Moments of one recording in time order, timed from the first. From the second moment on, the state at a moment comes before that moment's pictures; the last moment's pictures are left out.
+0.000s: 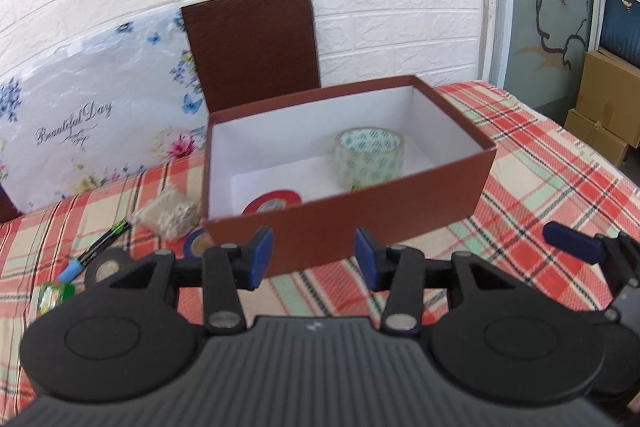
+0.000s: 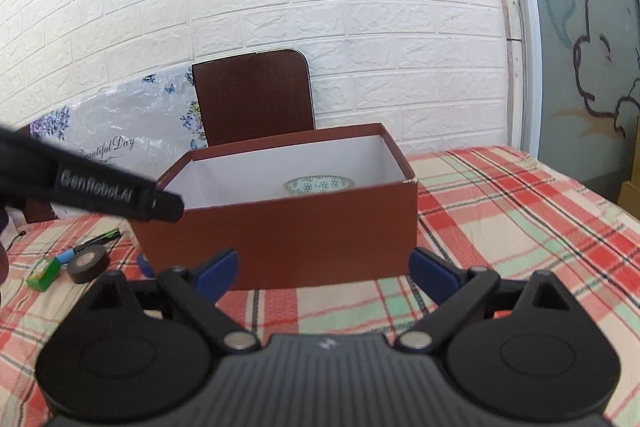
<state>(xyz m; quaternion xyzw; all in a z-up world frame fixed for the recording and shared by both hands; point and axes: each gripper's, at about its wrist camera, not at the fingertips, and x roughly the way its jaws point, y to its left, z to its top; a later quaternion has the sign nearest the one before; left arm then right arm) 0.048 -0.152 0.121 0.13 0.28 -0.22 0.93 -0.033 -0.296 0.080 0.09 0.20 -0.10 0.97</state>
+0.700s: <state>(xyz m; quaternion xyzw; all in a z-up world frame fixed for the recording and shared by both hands) 0.099 0.029 0.040 0.03 0.35 -0.05 0.94 0.010 -0.155 0.057 -0.01 0.30 0.07 0.95</state>
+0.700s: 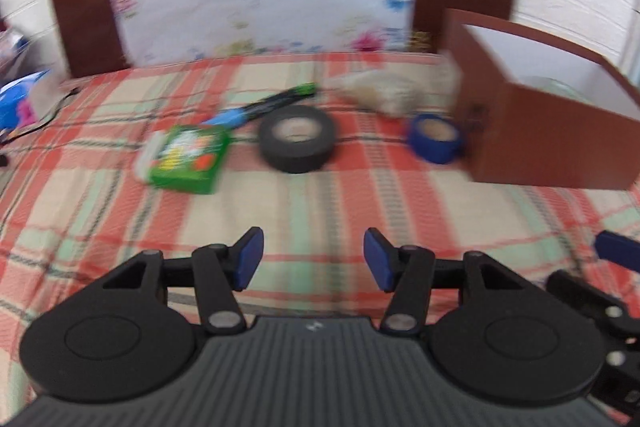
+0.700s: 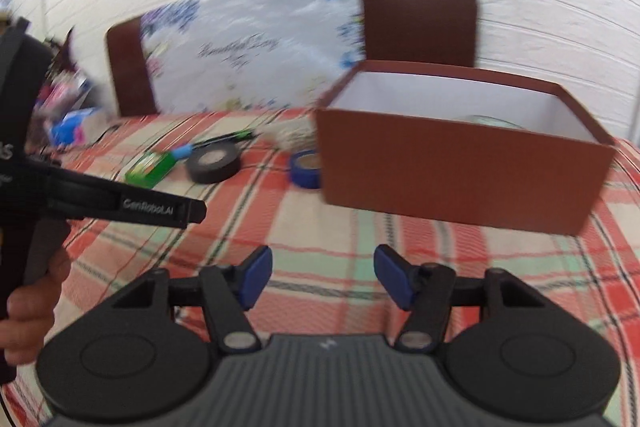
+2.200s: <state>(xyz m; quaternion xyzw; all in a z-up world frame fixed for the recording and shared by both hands) 0.067 0.015 0.043 0.01 0.34 -0.22 0.91 -0.024 -0.170 0.037 -0.02 0.32 0.11 0.94</state>
